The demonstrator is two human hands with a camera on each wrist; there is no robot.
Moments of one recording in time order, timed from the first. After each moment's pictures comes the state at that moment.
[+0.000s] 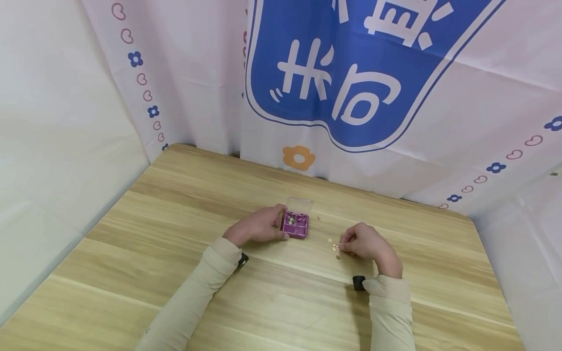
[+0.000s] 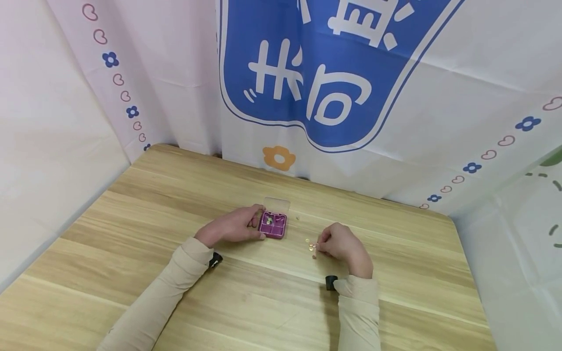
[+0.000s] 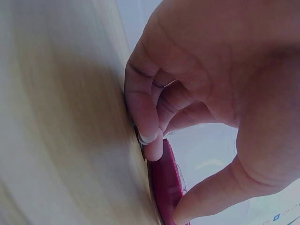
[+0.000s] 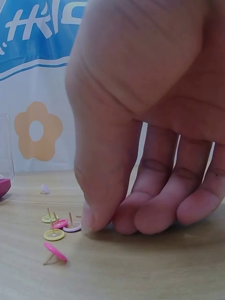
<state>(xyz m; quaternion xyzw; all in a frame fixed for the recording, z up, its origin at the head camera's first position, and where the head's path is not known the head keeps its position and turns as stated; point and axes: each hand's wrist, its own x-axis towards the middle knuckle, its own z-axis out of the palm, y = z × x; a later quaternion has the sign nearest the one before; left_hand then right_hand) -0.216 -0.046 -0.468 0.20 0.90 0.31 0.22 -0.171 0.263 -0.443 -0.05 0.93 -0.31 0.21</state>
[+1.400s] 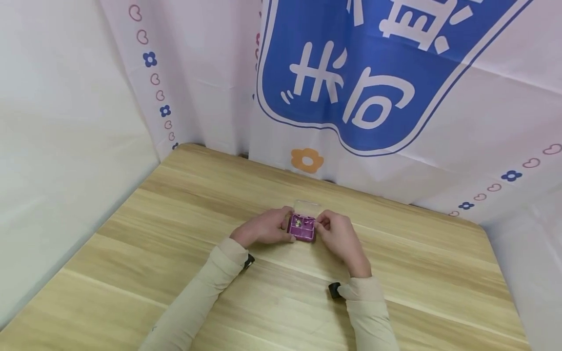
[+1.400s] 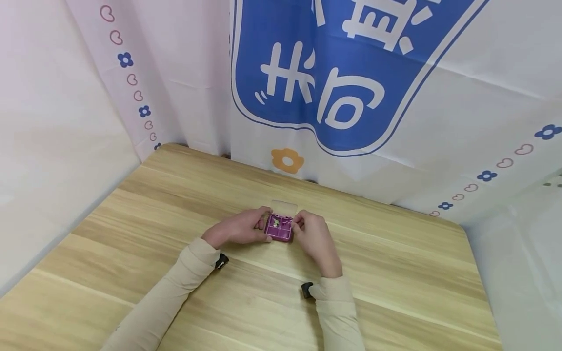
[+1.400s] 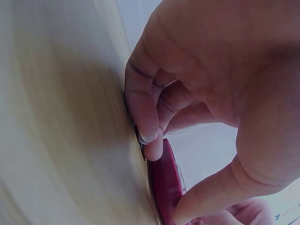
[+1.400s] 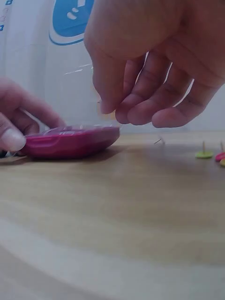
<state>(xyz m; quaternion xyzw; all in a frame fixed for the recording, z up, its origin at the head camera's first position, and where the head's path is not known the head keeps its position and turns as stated) -0.216 -0.050 -0.470 0.20 0.90 0.31 0.22 -0.191 0.183 -0.467 -0.08 0.94 -0.34 0.02</state>
